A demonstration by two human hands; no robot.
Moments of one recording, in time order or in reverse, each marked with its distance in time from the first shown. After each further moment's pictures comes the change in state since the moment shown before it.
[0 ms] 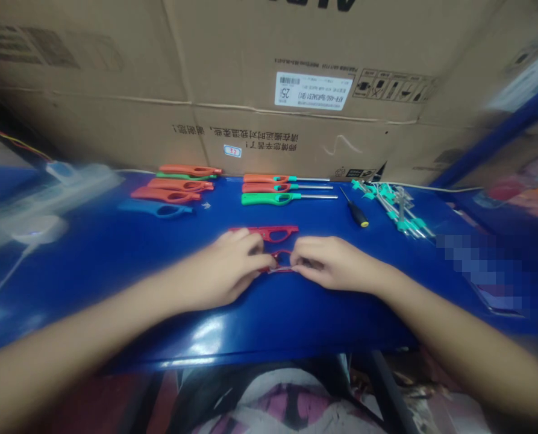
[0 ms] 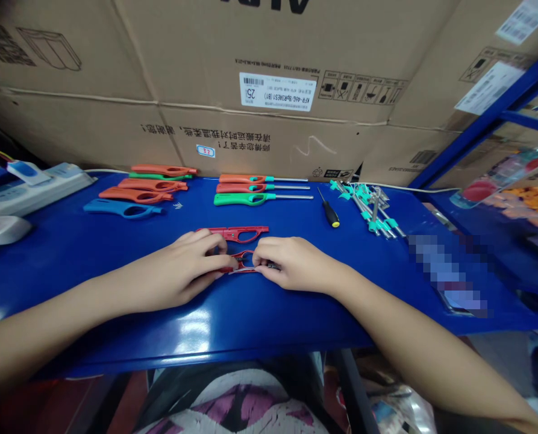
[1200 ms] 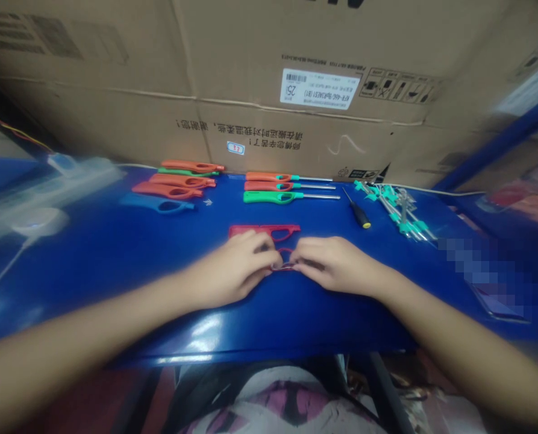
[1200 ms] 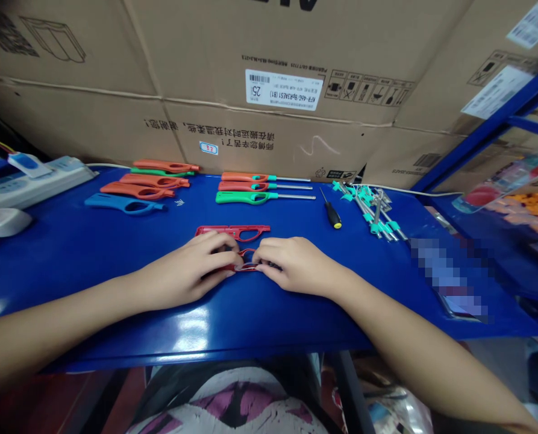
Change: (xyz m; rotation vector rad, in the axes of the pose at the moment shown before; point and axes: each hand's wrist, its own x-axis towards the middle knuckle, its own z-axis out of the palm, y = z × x) left_hand 0.005 -0.002 0.020 -0.223 0.133 0.026; right_hand 0.000 -0.002 0.002 -0.079 0.011 0.000
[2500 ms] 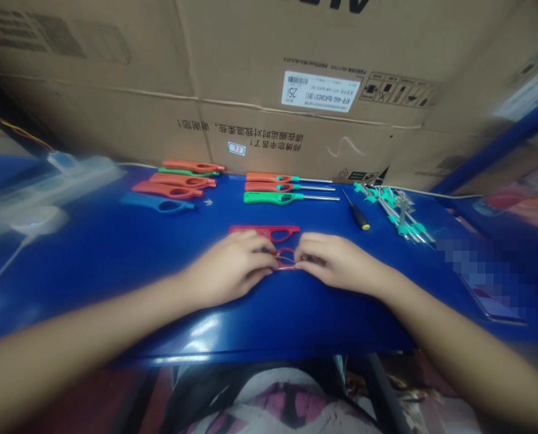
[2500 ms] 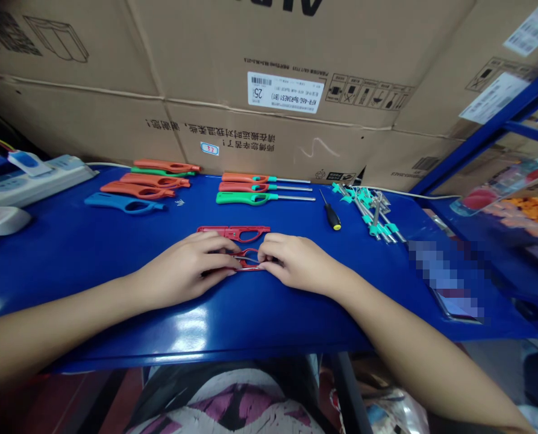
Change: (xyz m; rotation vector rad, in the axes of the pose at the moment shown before) left_hand 0.000 -0.002 0.002 0.050 0.083 0.006; right_hand 0.000 0.002 -0.004 0.047 -0.005 0.090
